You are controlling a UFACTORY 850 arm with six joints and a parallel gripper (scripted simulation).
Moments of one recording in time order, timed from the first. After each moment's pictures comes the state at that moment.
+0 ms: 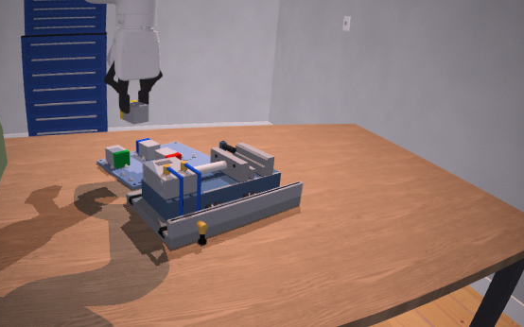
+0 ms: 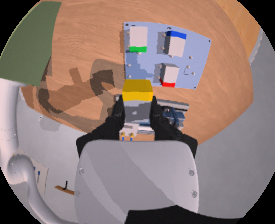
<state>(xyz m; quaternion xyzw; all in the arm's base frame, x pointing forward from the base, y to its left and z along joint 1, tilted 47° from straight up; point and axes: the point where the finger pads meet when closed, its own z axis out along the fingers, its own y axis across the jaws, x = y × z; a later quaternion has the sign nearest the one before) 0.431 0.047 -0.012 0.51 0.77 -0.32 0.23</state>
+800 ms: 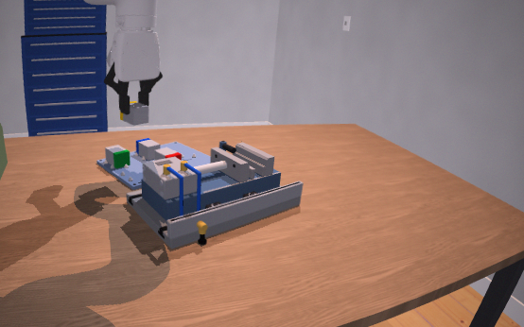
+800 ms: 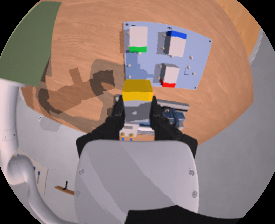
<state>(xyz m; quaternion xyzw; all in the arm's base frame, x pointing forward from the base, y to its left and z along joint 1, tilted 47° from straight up) 0.431 0.046 -0.013 0.51 0.77 -0.32 0.23</state>
